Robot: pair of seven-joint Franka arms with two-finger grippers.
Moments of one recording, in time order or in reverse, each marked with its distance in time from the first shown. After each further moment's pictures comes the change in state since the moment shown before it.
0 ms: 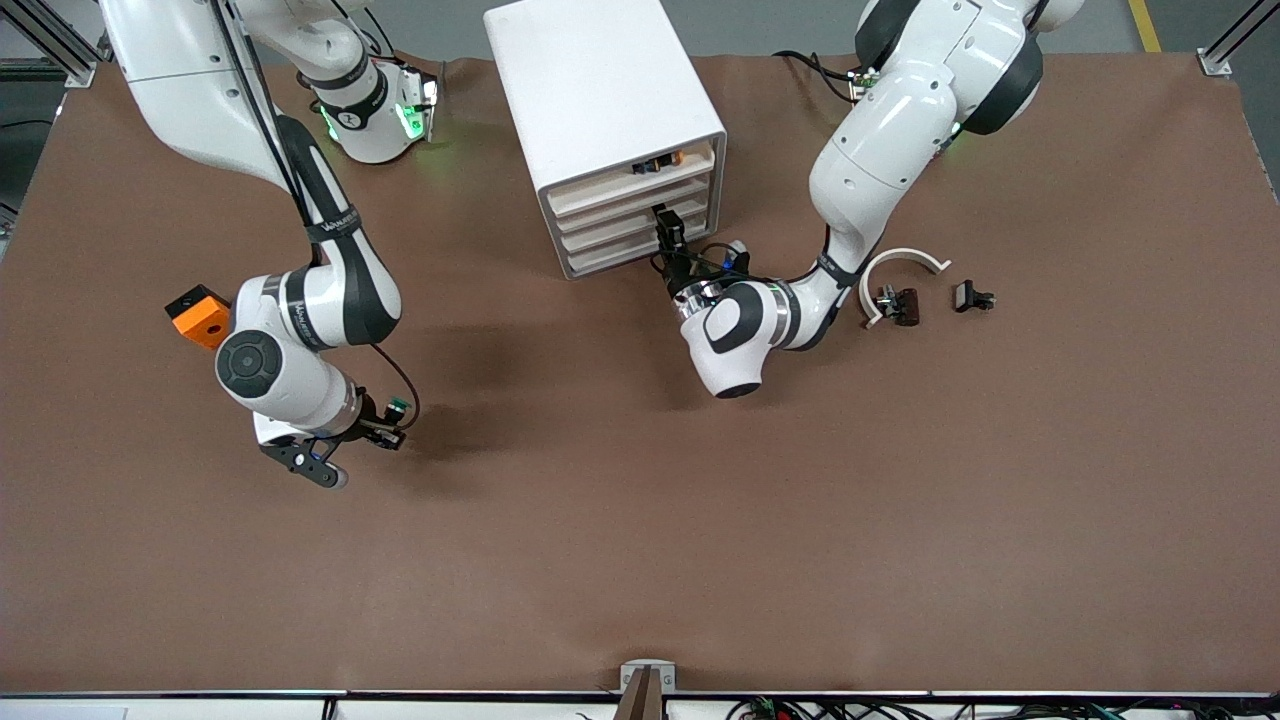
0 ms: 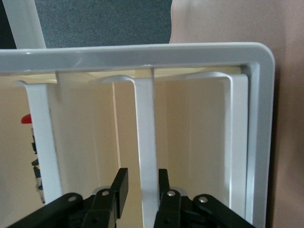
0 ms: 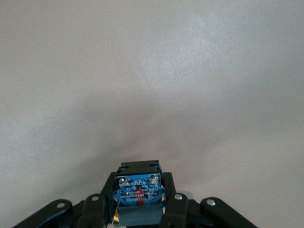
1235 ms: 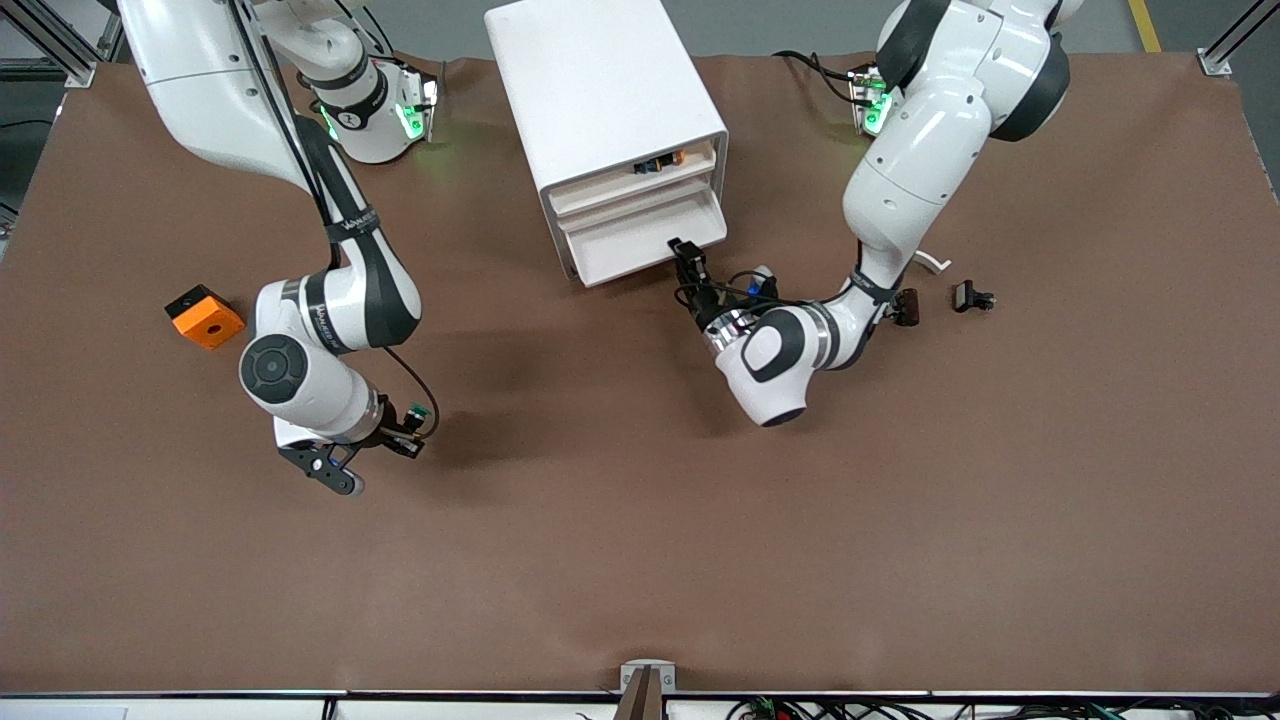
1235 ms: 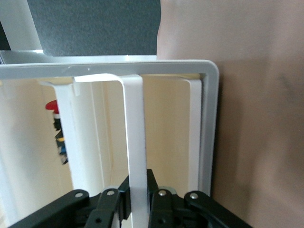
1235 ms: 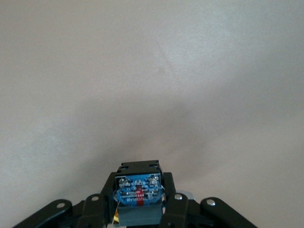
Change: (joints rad) left arm 0.125 0.004 0.017 0.024 0.004 0.017 -0.003; right arm 0.055 0.043 0.002 0.110 0.000 -0.061 0.151
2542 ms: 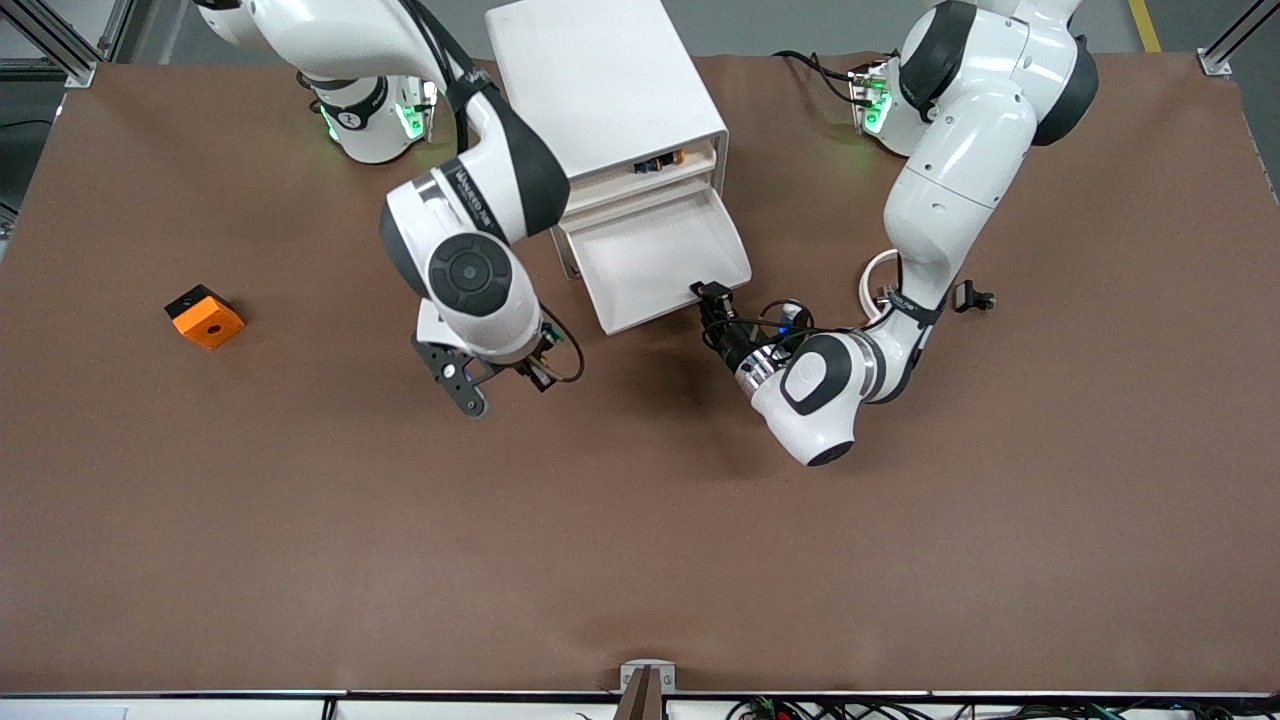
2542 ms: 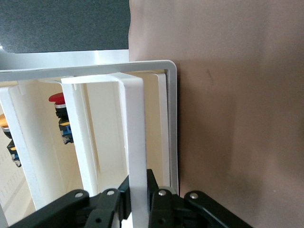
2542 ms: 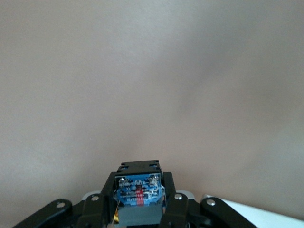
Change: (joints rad) left arm 0.071 0.000 -0.008 0.125 0.114 0.016 -0.016; right arm 0.326 -0.031 0.004 0.371 0.003 -0.552 0.701
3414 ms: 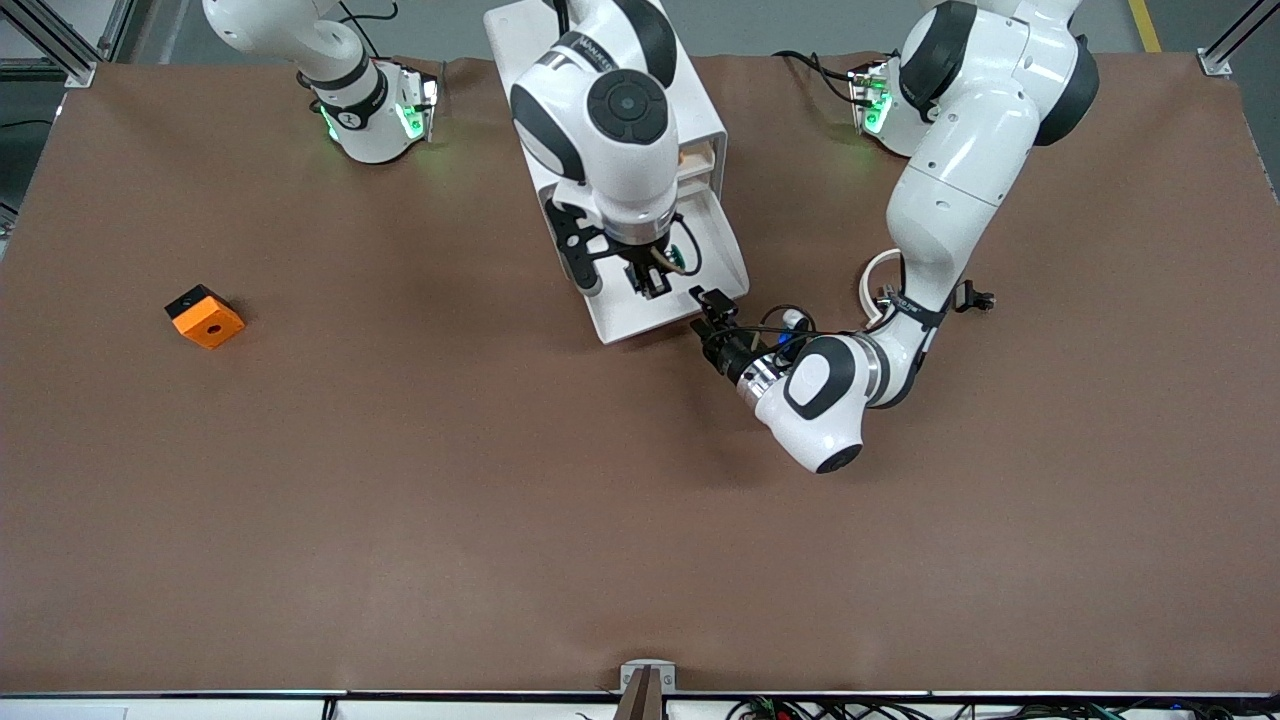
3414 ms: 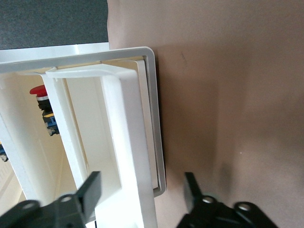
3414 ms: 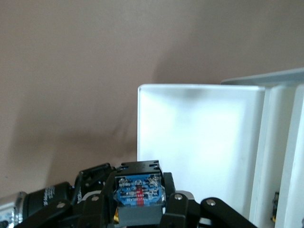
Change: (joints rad) left arm 0.001 0.000 0.002 0.030 0.009 0.063 0.036; right arm 0.268 -0.025 0.000 -0.004 0.033 0.120 0.538
